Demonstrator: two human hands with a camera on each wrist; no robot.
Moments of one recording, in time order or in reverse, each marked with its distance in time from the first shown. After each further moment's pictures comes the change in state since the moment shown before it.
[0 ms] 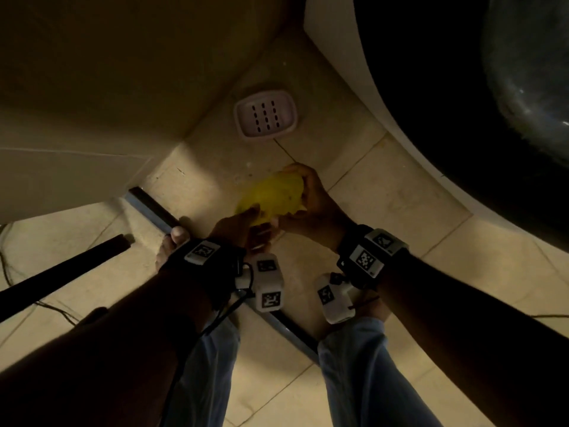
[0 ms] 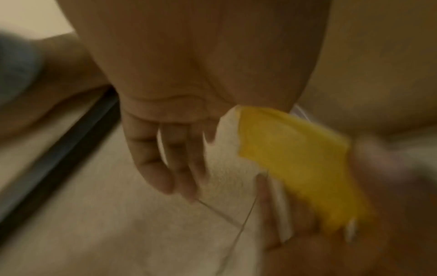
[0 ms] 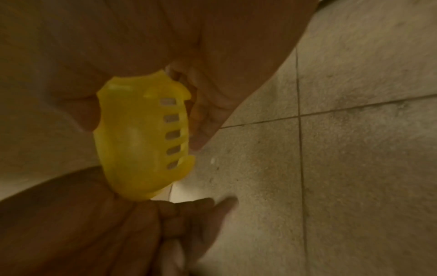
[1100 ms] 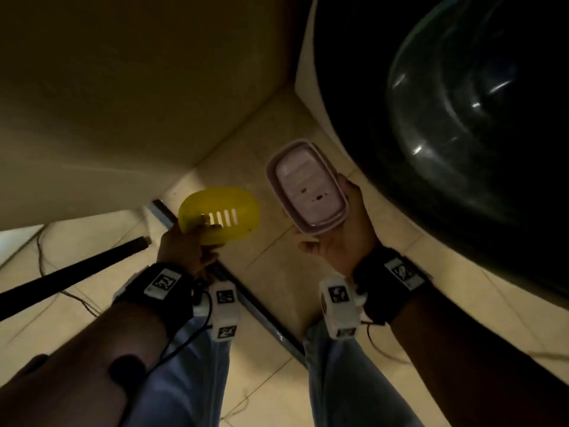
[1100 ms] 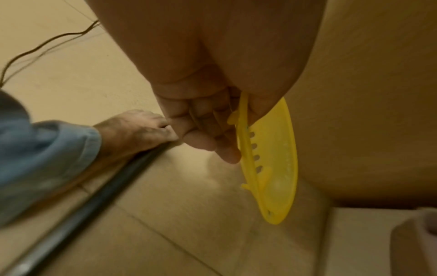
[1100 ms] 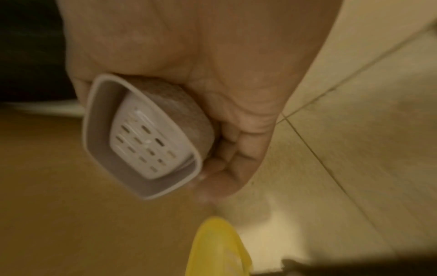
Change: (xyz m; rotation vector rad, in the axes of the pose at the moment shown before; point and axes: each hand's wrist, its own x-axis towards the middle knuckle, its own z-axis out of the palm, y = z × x) left_hand -0.127 0.003 -0.043 -0.112 0.347 0.299; right_hand -0.117 -0.165 -0.005 0.604 0.161 0.369
